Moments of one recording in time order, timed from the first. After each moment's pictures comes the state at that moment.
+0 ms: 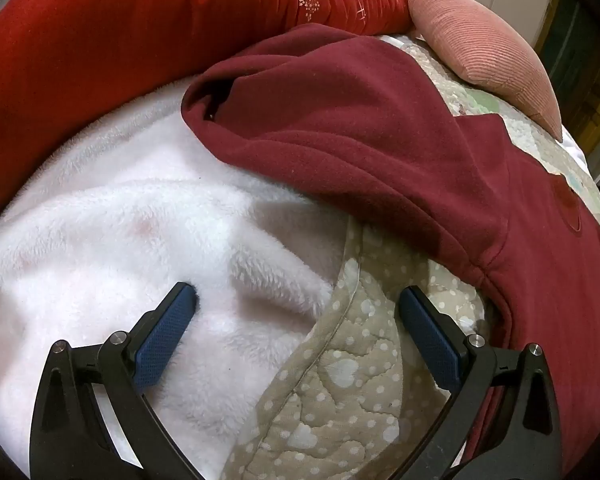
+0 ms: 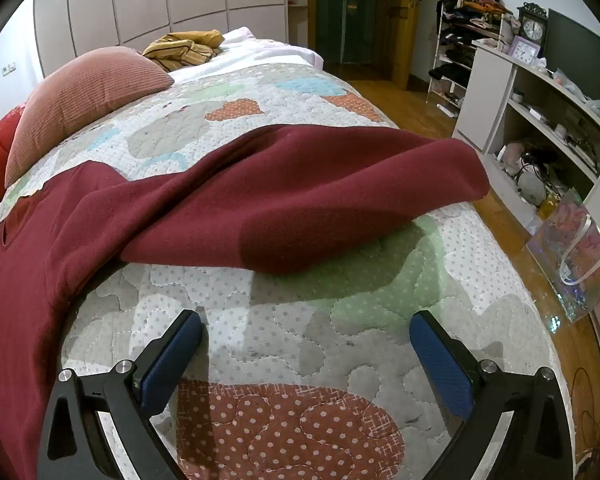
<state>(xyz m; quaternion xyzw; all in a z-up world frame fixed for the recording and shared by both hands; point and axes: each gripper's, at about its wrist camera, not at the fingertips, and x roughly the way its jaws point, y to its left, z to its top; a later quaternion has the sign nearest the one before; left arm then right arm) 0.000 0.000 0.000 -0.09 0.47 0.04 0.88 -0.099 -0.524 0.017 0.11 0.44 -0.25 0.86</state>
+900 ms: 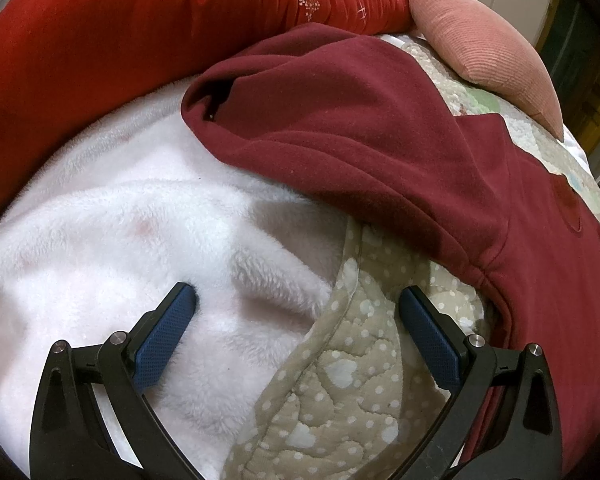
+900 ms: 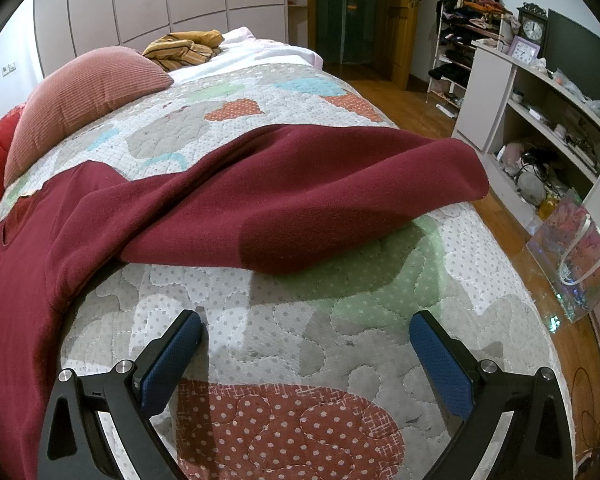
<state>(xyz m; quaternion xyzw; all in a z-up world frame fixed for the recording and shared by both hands) 0.002 0.003 0.000 -0.09 0.48 0.05 0.87 -0.097 -0.524 0.016 0.10 0.44 -0.25 0.85</state>
